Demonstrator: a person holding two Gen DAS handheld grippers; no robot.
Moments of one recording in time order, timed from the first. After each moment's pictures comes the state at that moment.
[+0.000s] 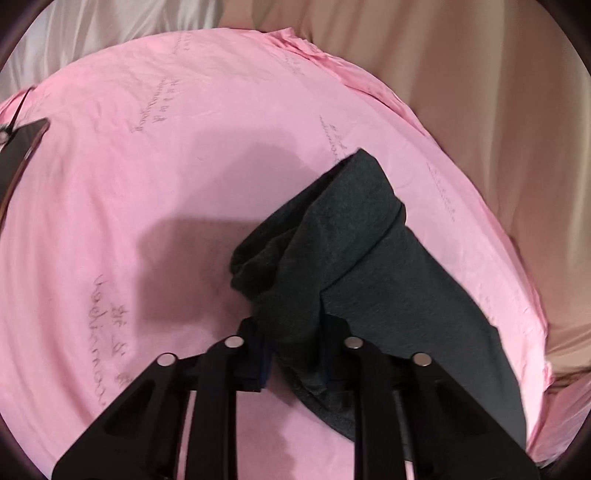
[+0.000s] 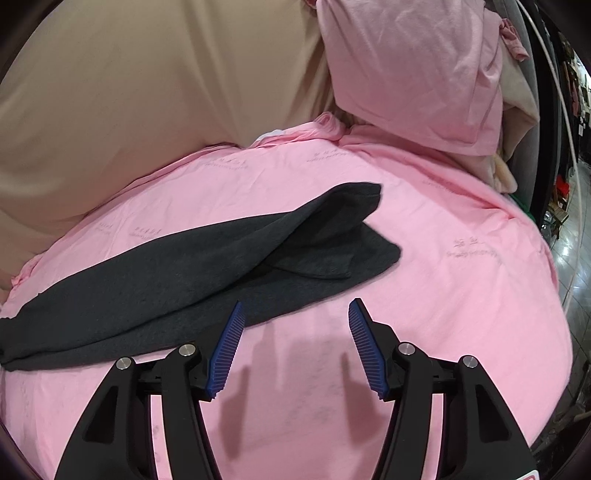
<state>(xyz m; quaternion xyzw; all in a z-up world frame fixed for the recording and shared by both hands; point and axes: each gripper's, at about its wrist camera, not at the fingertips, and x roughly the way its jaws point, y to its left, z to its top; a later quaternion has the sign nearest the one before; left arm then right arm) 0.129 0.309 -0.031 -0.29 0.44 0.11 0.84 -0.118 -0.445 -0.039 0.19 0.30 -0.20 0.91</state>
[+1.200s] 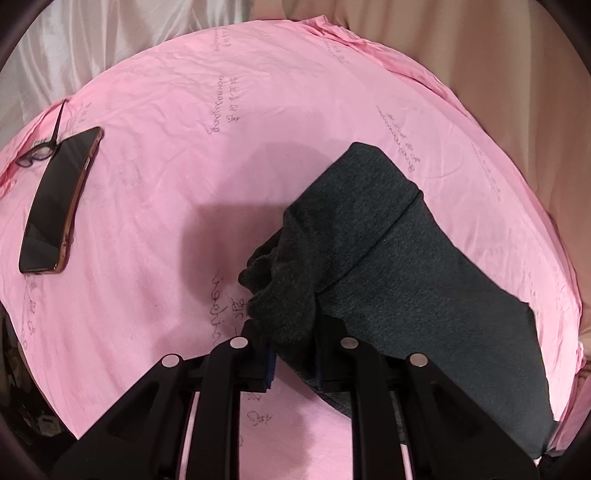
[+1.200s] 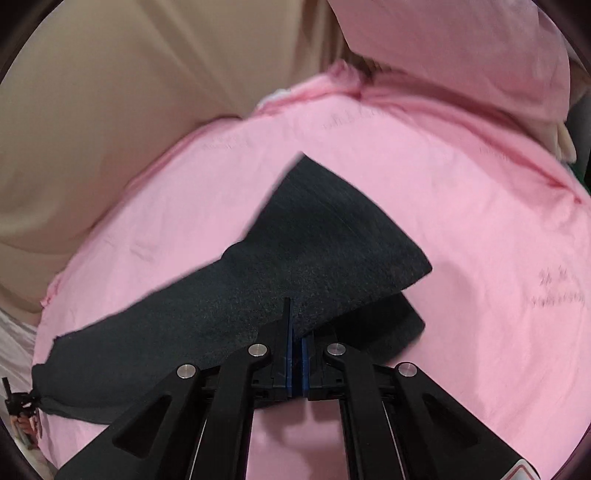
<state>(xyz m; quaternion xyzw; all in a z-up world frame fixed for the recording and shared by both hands) 0.108 0.344 -0.025 -0.22 0.51 0.16 0.82 -0.047 -0.513 -0.078 0.28 0.38 -0.14 0.87</state>
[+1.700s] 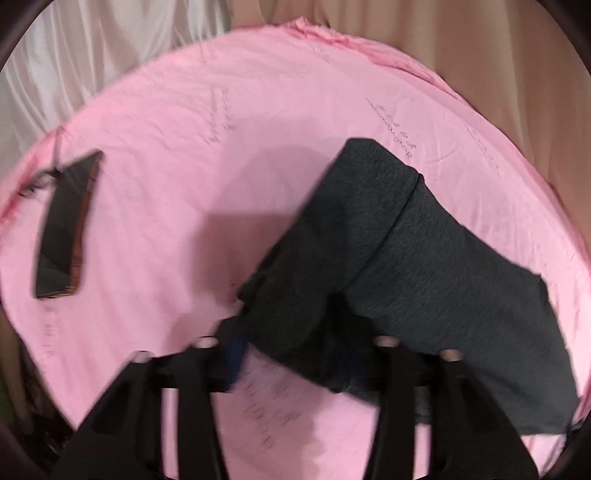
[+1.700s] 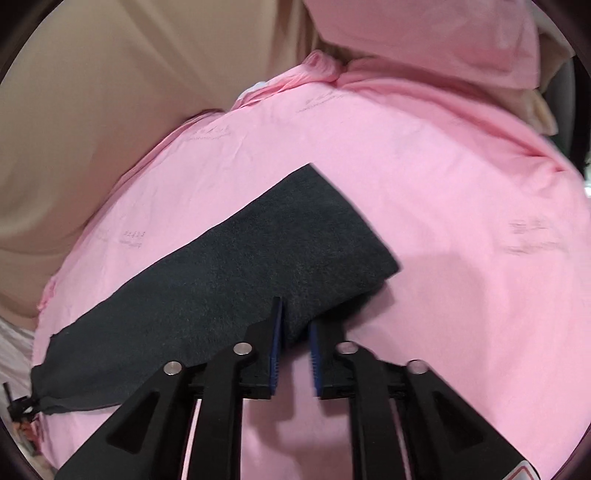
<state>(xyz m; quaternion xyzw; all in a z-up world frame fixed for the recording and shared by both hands) 0.089 0.344 -0.019 -0.14 0.50 0.16 0.84 -0.089 -0.501 -0.056 0.24 0.38 -0.20 0.87</state>
